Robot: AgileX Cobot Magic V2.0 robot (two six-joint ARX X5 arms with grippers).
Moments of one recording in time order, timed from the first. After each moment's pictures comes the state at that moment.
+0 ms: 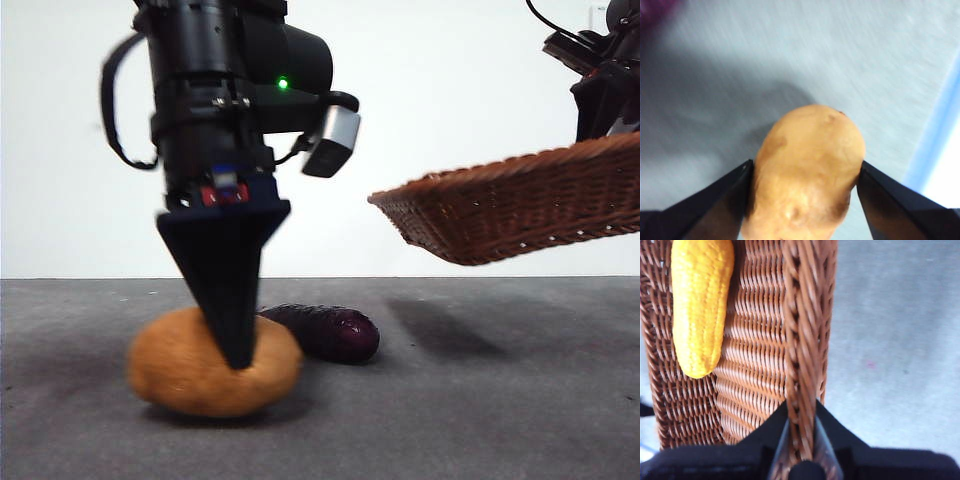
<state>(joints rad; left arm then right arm) -0.76 1.82 1.33 -1.04 0.17 0.46 -0.05 1.80 1.67 -1.26 -0.49 -0.05</state>
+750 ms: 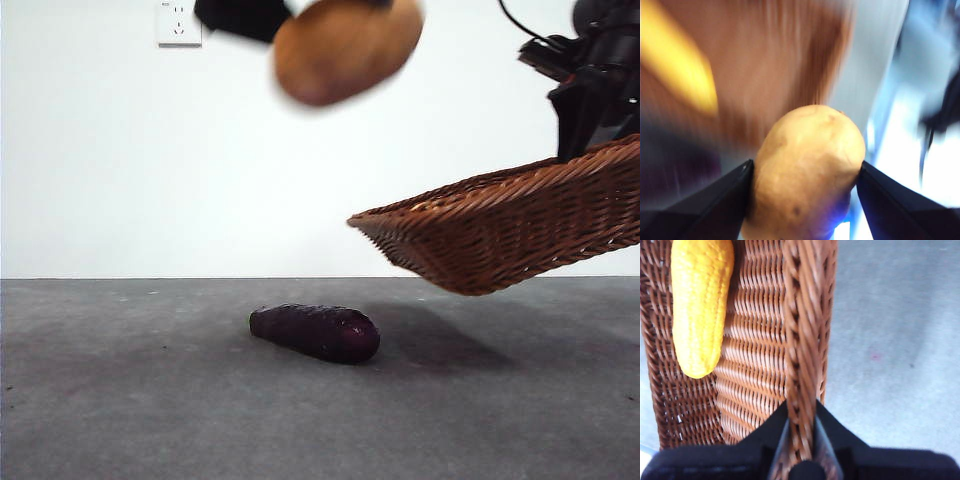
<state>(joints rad) -0.79 1.40 1.34 -0.69 0.37 0.02 0.06 1.80 1.67 -1.27 -0.39 -0.04</state>
